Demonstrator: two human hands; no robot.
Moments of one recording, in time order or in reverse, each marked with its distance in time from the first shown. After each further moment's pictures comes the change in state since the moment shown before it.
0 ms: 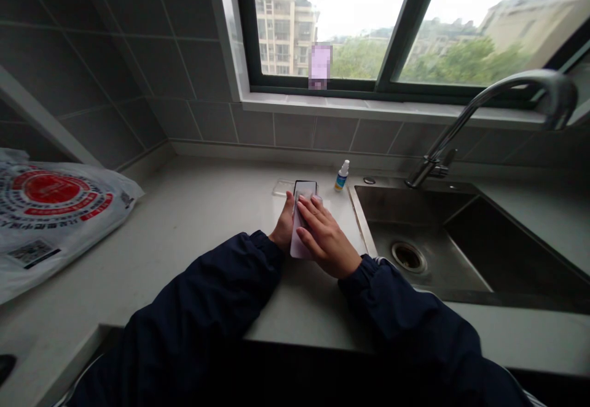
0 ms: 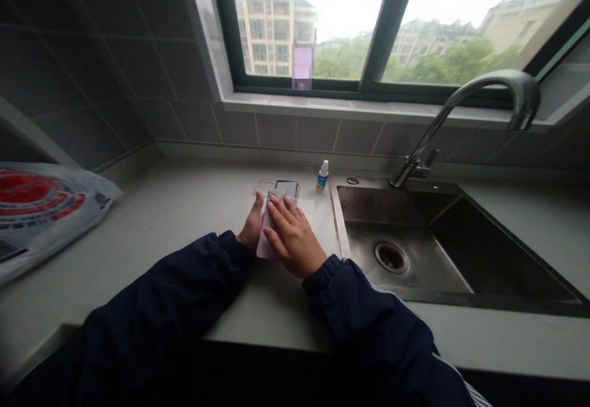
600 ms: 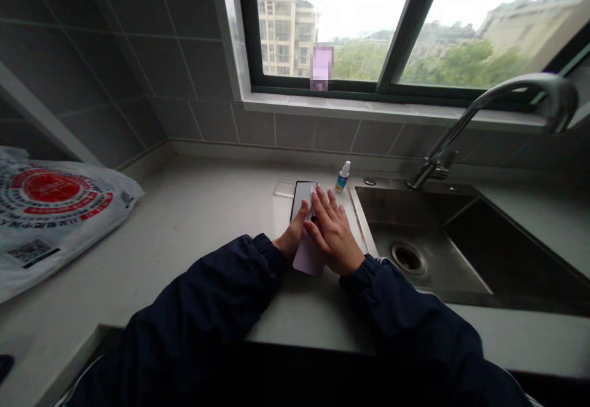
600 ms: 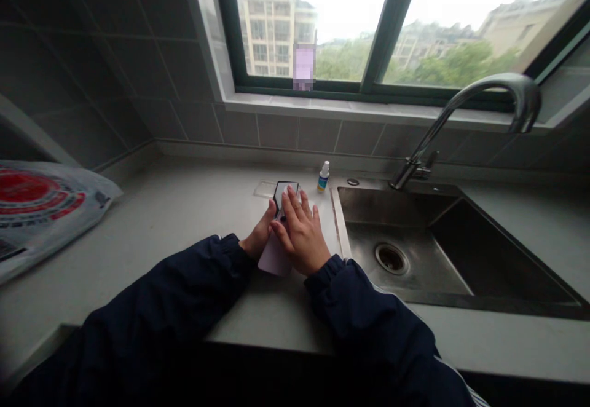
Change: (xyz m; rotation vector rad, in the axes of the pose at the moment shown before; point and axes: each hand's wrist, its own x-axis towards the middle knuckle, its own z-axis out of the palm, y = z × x) left_hand -0.006 -0.016 0.005 0.084 -0.174 0.016; right_hand 0.001 0.005 0.000 -0.150 0.046 0.160
